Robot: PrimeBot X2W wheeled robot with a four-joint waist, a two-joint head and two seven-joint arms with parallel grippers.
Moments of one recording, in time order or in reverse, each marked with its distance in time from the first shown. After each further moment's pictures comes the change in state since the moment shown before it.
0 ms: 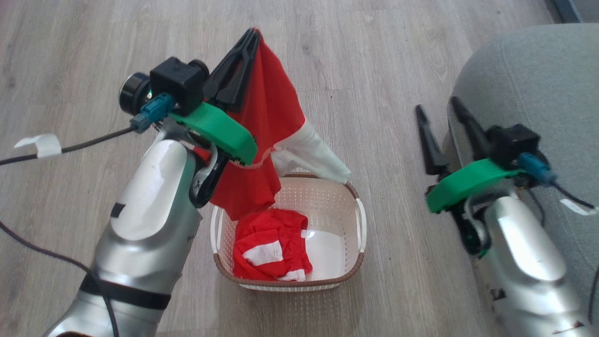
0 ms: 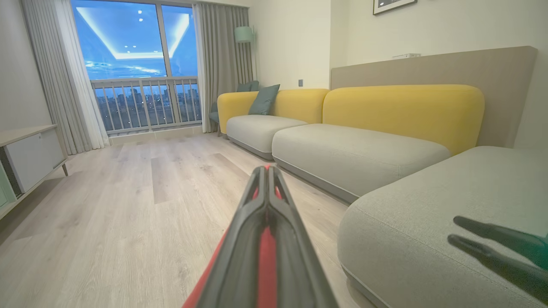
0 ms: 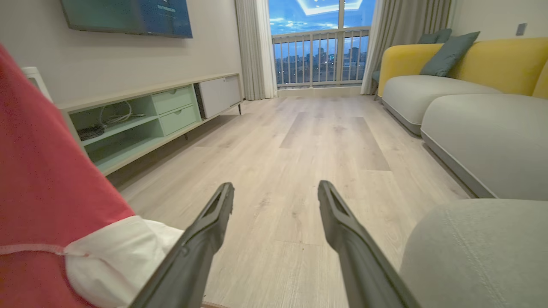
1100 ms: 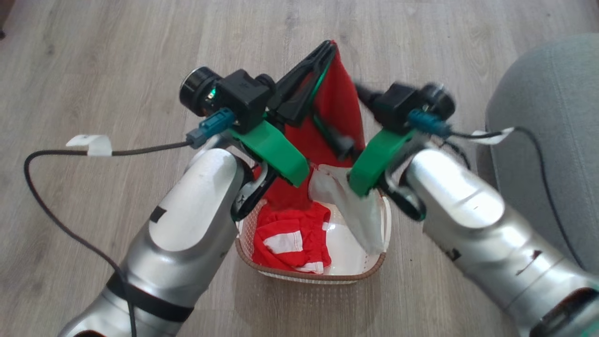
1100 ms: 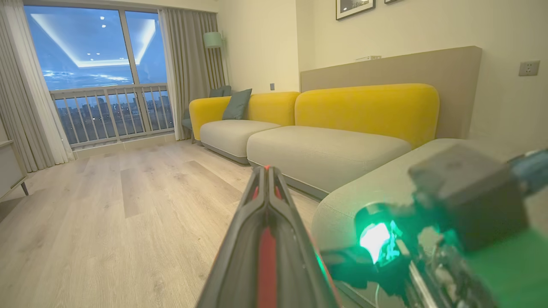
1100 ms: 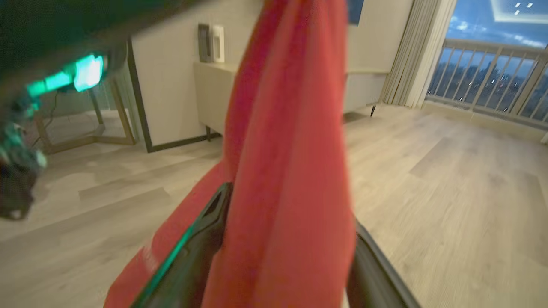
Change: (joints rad) left arm -0.022 -0.014 -0.199 -0.113 -0.063 0.000 0.000; right arm -0.353 -0.030 0.603 0.090 0.205 0.000 0.000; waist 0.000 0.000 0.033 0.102
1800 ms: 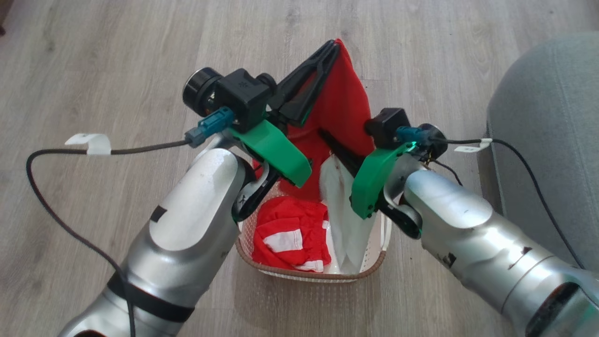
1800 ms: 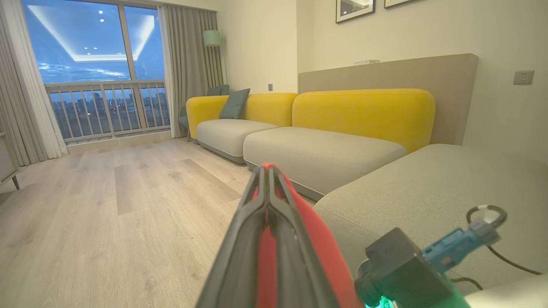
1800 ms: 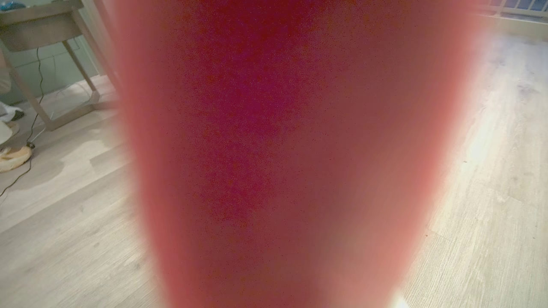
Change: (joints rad) left arm -0.002 0.000 -0.017 -0.012 -0.034 0.000 0.000; right arm -0.050 0.019 0.265 0.270 0.300 0.000 0.007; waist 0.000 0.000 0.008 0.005
